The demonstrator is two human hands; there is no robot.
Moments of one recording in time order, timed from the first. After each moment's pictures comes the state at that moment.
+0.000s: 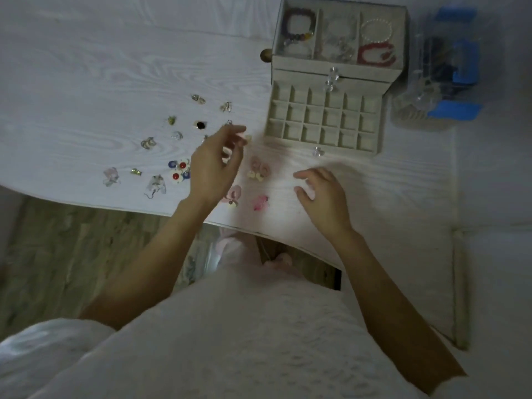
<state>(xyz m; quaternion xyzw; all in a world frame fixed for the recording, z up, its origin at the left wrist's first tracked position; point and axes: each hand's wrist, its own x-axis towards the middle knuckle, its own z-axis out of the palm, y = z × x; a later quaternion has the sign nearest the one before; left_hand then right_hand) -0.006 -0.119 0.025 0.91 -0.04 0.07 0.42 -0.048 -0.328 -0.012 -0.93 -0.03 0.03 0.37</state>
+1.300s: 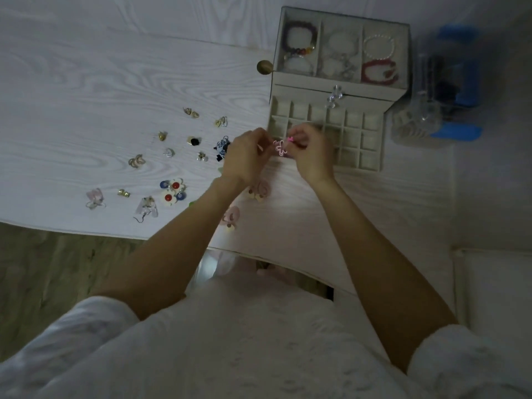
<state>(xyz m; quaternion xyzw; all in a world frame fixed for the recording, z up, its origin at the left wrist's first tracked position) 0.079 -0.155 -0.026 0.92 -0.04 -0.06 0.38 0.073 -0.295 -0.010 -0.85 0.12 0.04 0.52</state>
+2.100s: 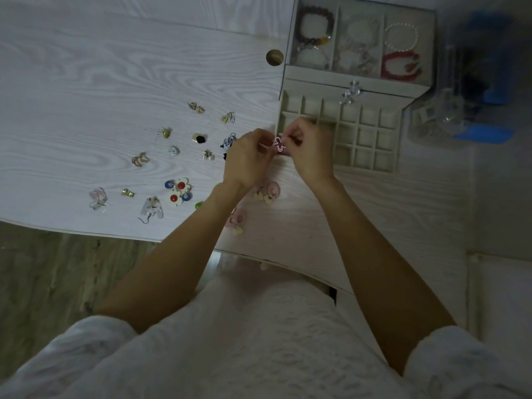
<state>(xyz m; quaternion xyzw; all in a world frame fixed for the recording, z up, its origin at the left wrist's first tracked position) 0.080 -0.144 -0.037 0.91 0.00 -0.07 0.41 0.086 -0.276 -0.022 -0.90 0.05 -0.01 0.44</state>
